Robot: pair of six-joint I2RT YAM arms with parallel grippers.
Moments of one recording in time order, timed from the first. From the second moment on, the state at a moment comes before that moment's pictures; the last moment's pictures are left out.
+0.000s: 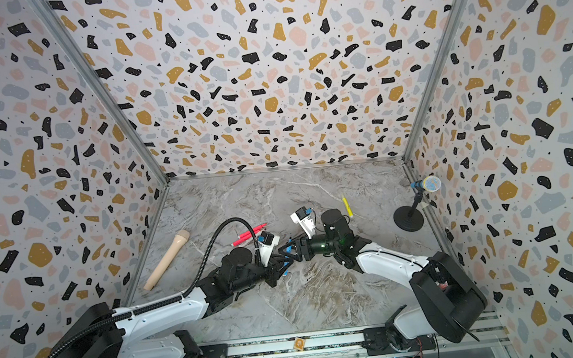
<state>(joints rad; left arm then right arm) -0.87 1.24 0.49 0.35 0.22 -0.39 0.63 1.36 0.69 0.27 -0.73 0.48</state>
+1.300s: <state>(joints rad) -0.87 1.04 0.37 0.29 0.17 -0.40 0.38 1.61 0.89 -0.31 -0.23 0.14</state>
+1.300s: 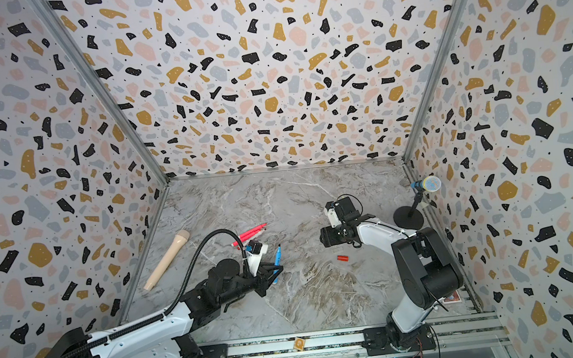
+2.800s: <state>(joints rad) -0.81 0.91 0.36 0.24 0.12 -0.44 0.42 1.71 0.97 -0.34 -0.21 0.13</state>
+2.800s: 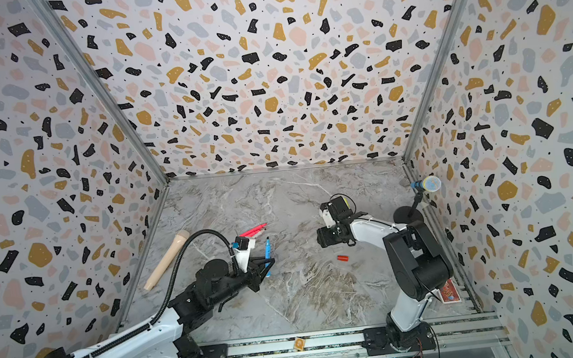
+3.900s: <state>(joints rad) -0.79 0.85 0.35 0.21 0.12 -0.45 0.61 1.69 1.08 -0.40 -0.13 0.20</state>
